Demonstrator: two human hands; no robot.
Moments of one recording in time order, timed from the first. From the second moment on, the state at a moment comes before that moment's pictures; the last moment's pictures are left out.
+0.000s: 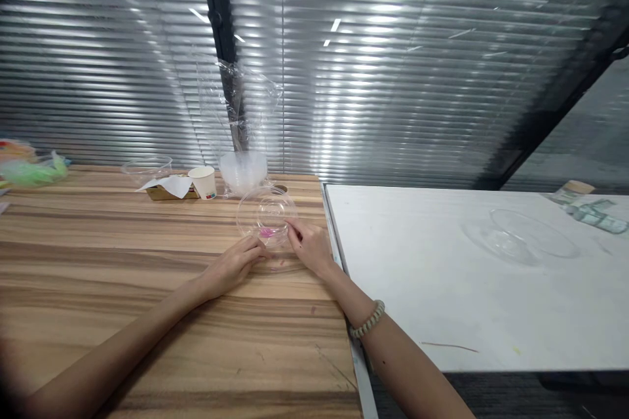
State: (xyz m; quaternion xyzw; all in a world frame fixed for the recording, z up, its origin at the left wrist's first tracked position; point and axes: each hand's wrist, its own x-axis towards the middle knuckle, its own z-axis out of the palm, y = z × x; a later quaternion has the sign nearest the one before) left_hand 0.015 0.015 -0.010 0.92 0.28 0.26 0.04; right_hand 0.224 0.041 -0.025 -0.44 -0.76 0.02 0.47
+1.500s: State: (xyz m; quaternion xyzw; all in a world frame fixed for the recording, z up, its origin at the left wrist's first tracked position) left_hand 0.012 0.020 -0.008 0.80 0.37 0.47 0.03; right_hand 0.222 0.039 -0.025 -0.37 -0.79 0.01 0.50
